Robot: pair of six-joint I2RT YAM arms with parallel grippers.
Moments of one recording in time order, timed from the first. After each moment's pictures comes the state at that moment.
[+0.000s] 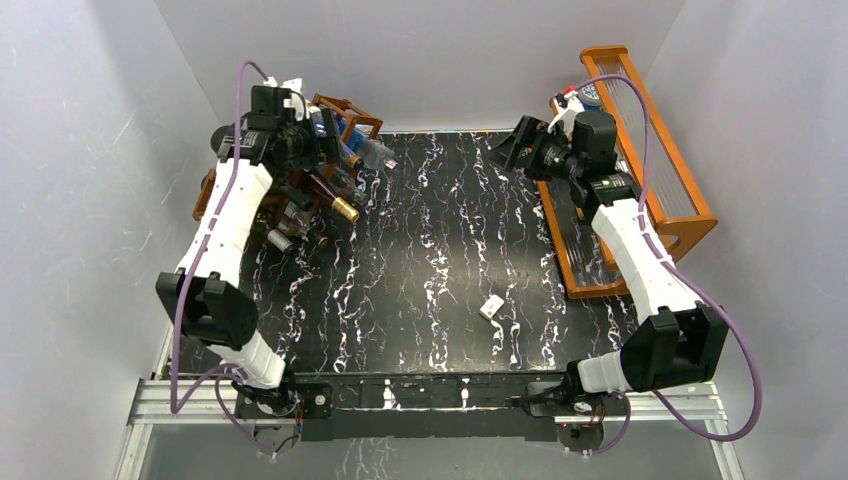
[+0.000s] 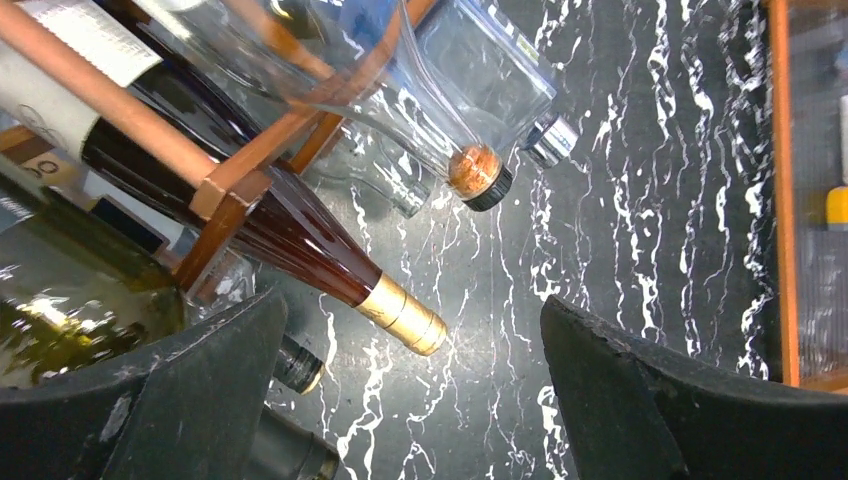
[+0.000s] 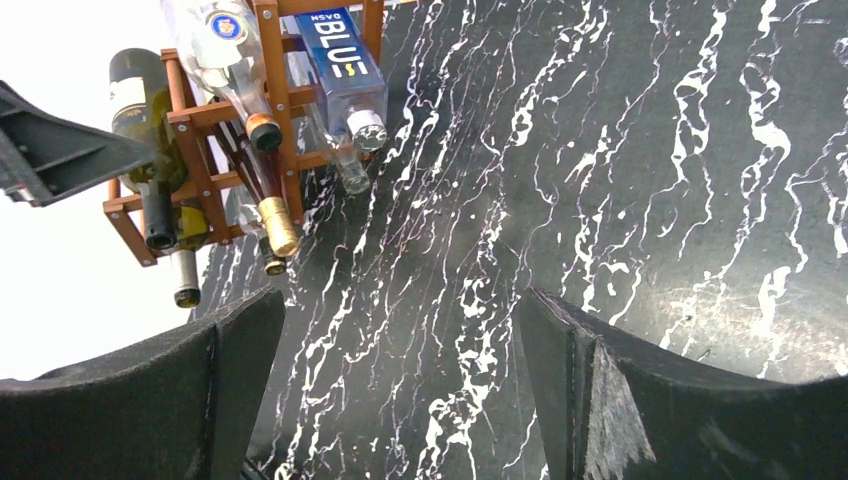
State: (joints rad) left arm -0.15 1.61 1.77 -0.85 0.09 -0.28; right arm 0.21 1.38 1.33 -0.30 -0.45 0.50
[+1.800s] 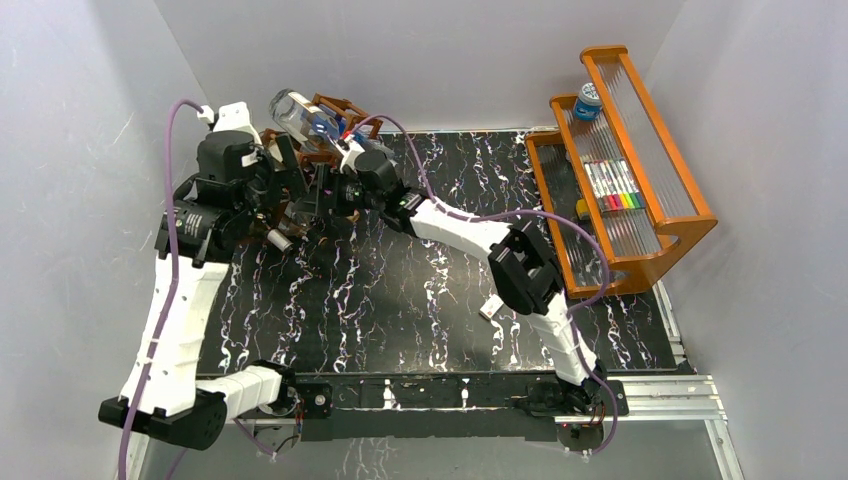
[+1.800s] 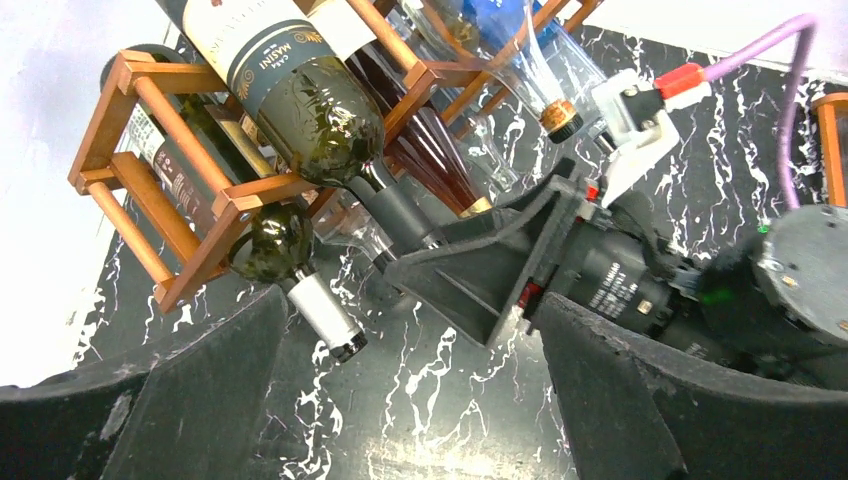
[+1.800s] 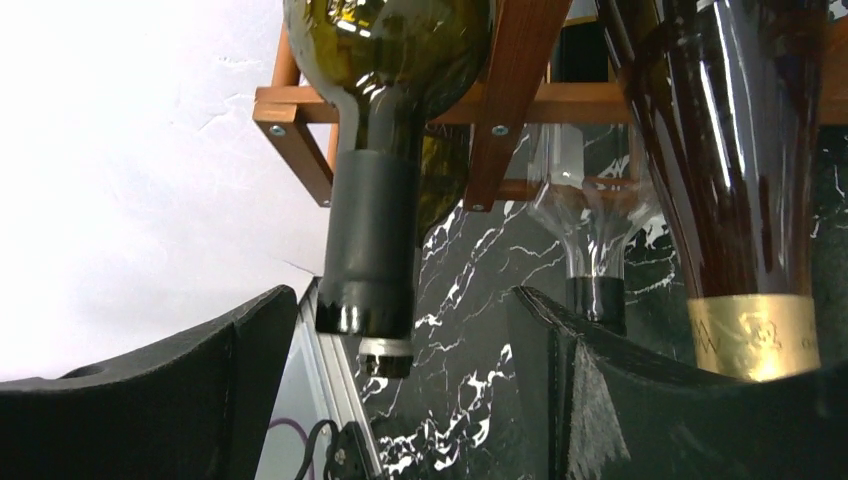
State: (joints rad) left arm -0.27 1.16 1.61 -0.98 -0.33 -0.31; right arm 0.93 2.21 1.87 0.12 -0.37 0.82
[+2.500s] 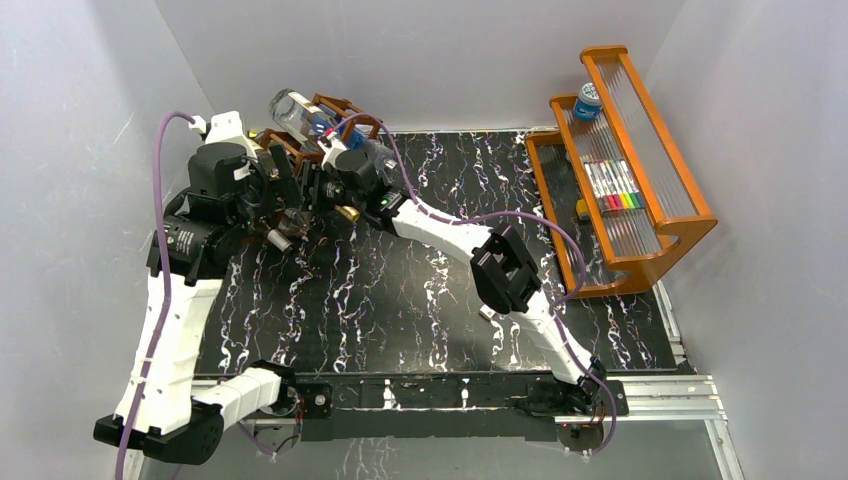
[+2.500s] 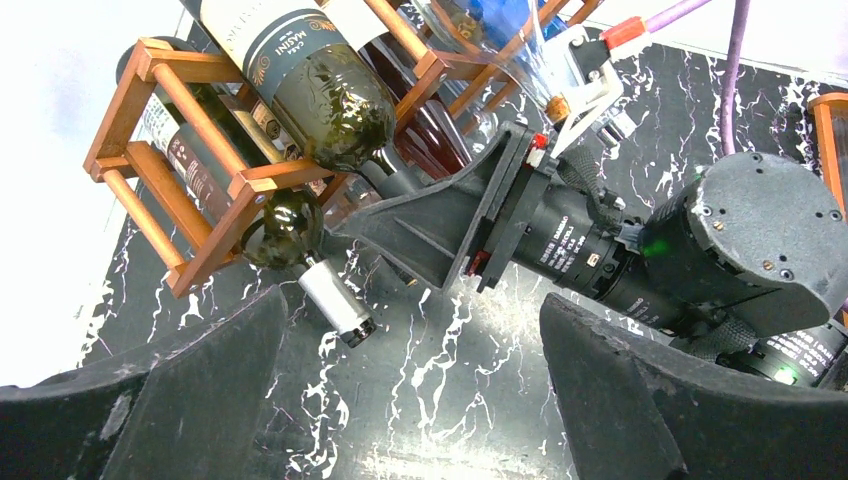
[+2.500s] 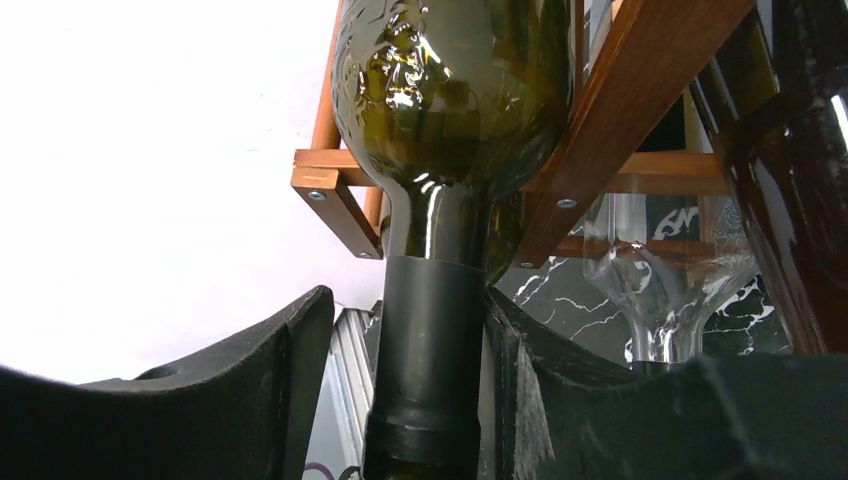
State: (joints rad) left arm -0.27 1.07 1.56 -0.99 -0.33 -0.31; right arm 0.96 2.39 2.16 0.09 -0.34 0.89
